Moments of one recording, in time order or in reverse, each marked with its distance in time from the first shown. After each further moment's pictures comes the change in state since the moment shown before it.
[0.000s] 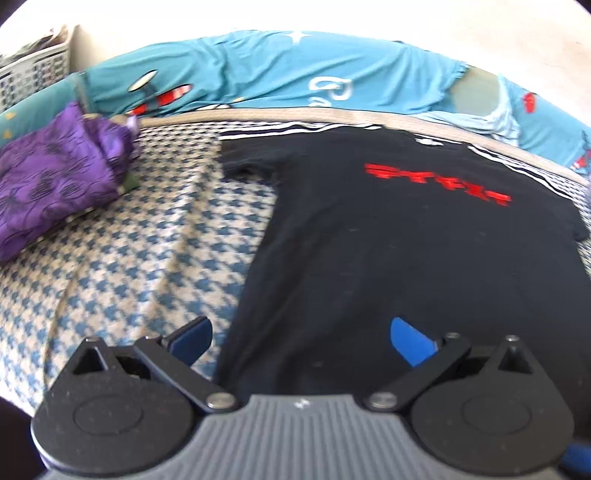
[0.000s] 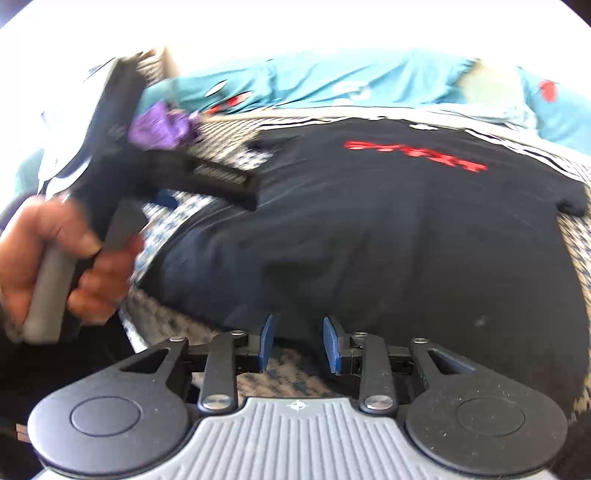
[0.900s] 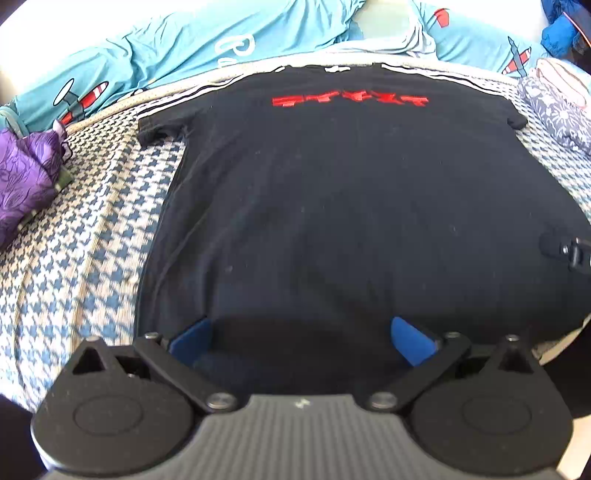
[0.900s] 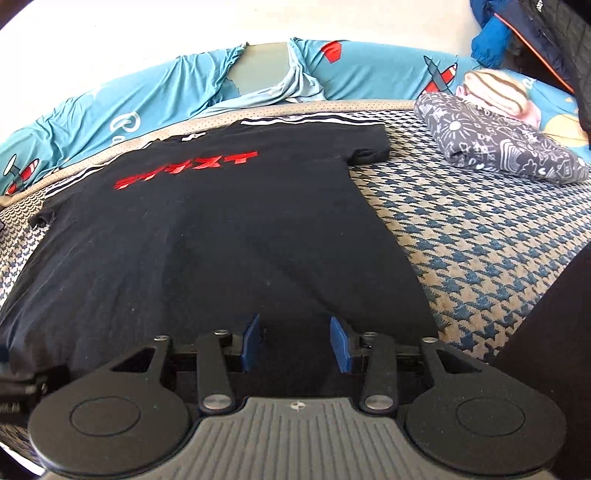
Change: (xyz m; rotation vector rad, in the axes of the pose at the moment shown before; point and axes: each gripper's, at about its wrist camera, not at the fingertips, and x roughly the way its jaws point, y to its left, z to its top) left arm -0.011 -0.045 -0.052 0.233 0.125 -0.072; right arm 0.002 -0.077 0.002 0.354 -0.040 -0.494
